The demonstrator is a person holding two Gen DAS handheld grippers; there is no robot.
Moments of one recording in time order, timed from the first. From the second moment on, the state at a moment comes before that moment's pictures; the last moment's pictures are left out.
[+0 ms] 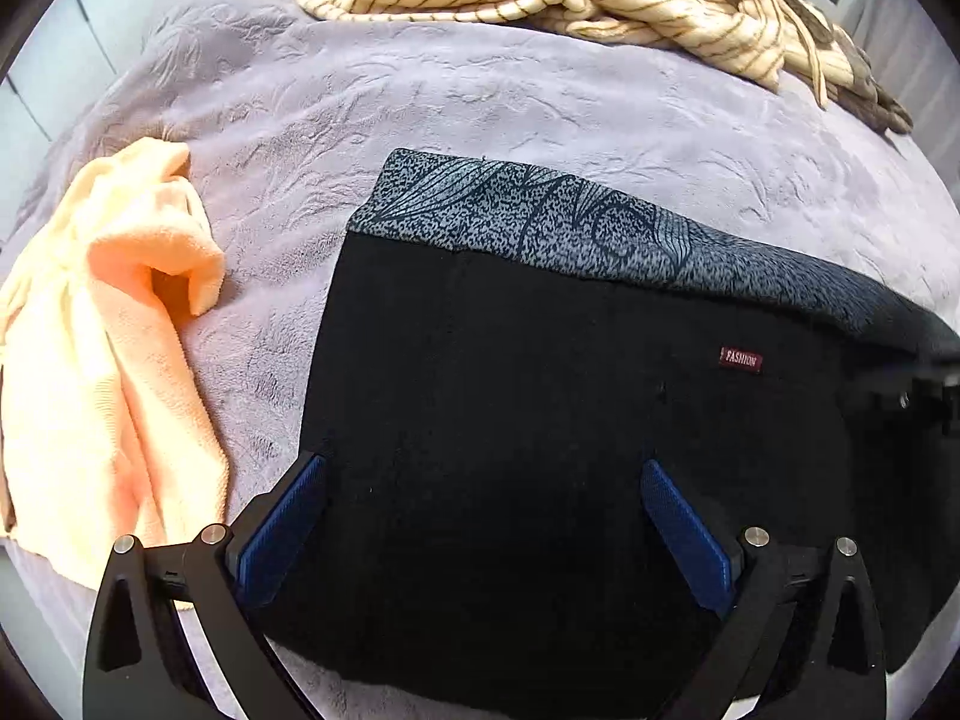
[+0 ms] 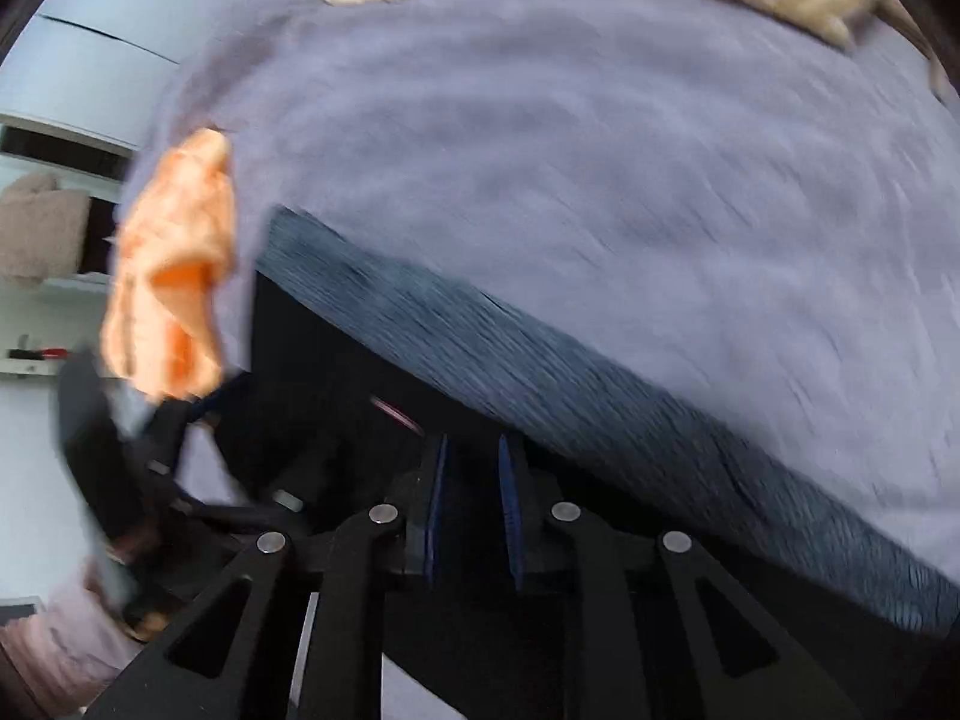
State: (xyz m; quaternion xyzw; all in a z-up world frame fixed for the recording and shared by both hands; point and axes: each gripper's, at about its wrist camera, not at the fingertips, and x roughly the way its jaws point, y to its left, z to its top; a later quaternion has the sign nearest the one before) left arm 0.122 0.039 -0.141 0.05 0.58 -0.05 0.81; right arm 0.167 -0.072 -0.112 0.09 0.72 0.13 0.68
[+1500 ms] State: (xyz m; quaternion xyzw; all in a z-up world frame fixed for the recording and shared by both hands) left arm -0.055 -0.276 -0.099 0.13 0.69 -0.06 0.71; right arm -0.219 -0.591 -0.074 0.58 0.44 -0.24 0.65
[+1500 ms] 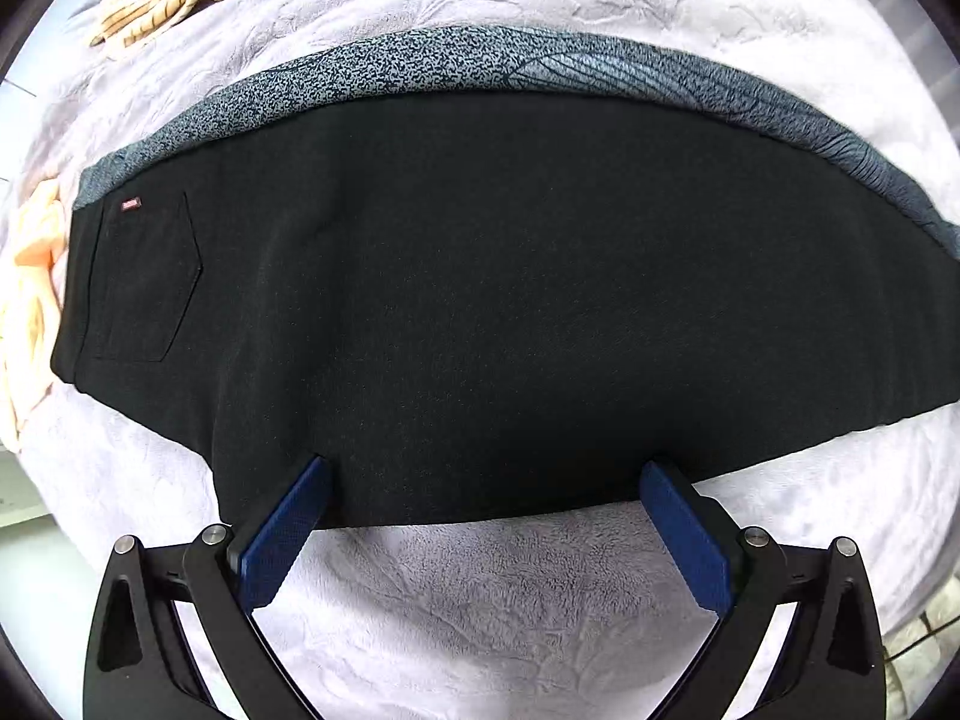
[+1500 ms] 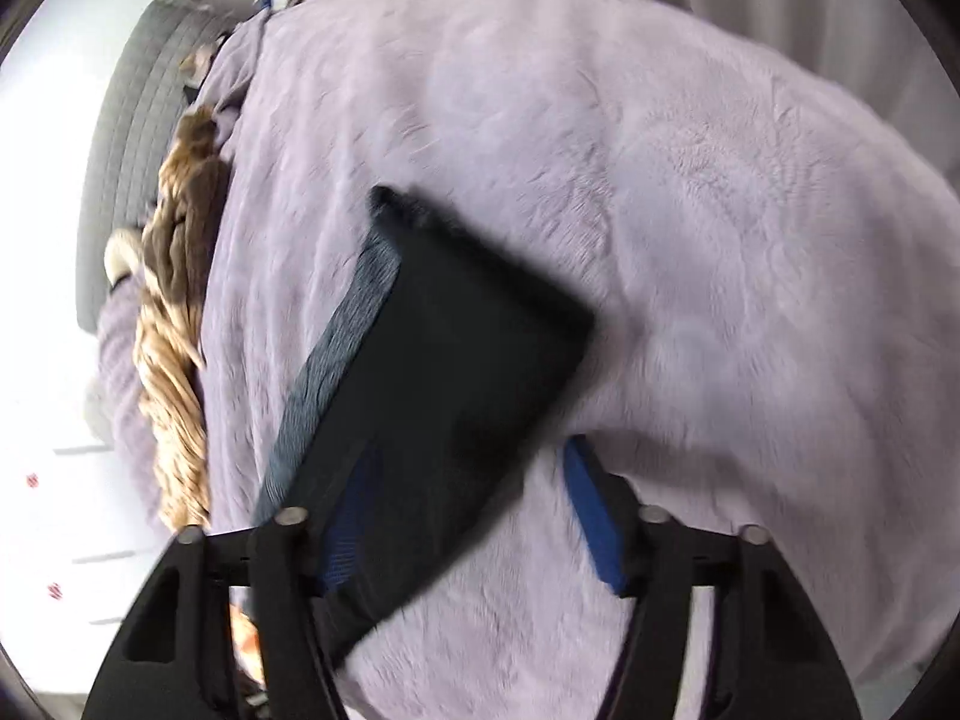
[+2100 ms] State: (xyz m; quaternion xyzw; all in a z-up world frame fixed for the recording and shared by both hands) left arm -0.014 -0.312 -0.085 0.17 0.69 -0.04 0.70; right arm -0.214 -0.592 -0.031 0.49 0.44 -0.25 0.71
